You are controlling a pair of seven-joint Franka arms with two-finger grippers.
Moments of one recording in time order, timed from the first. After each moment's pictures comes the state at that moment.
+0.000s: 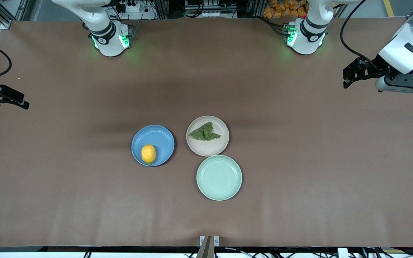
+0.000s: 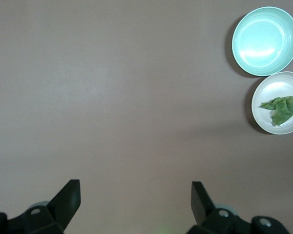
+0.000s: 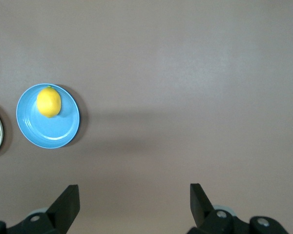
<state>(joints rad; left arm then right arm) -0.13 0.01 -0.07 -1.49 0.00 1.51 -0.07 -0.01 0.04 -0.11 -1.61 0.08 1.63 -0.12</state>
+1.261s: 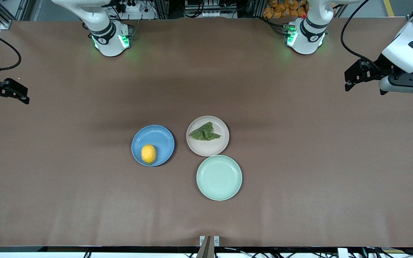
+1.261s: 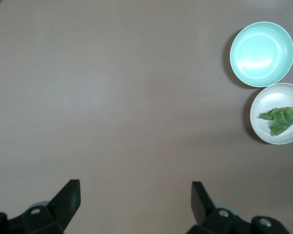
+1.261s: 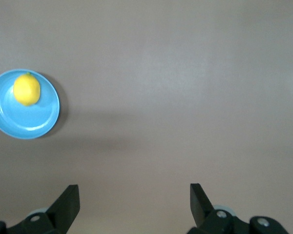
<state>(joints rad) -0.13 0.01 -0.07 -1.49 0.00 1.55 -0.07 0.00 0.00 -0.04 -1.61 -0.06 1.59 -0.13</state>
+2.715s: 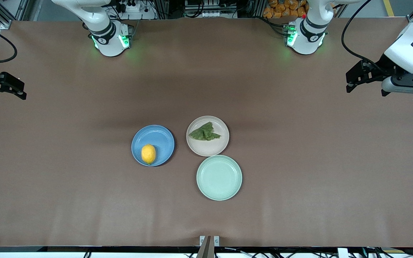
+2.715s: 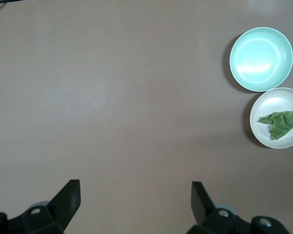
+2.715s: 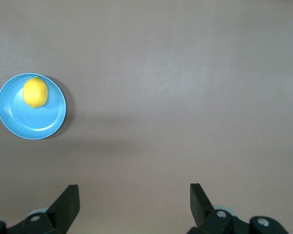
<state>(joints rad) -0.13 0.01 -0.07 -1.49 0.00 1.57 -0.07 0.00 0.00 -0.04 -1.56 -0.06 1.57 -0.13</state>
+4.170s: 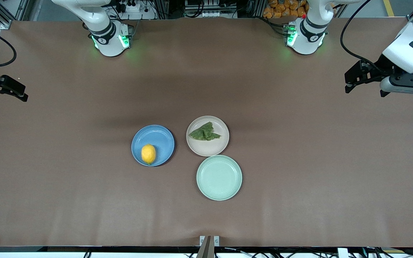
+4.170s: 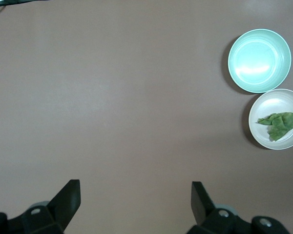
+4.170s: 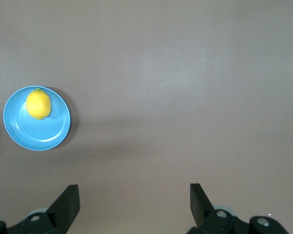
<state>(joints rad) -0.13 0.01 -0.07 -1.49 0.00 1.58 -0.07 0.00 0.01 -0.04 -1.56 -0.04 1.56 -0.01</state>
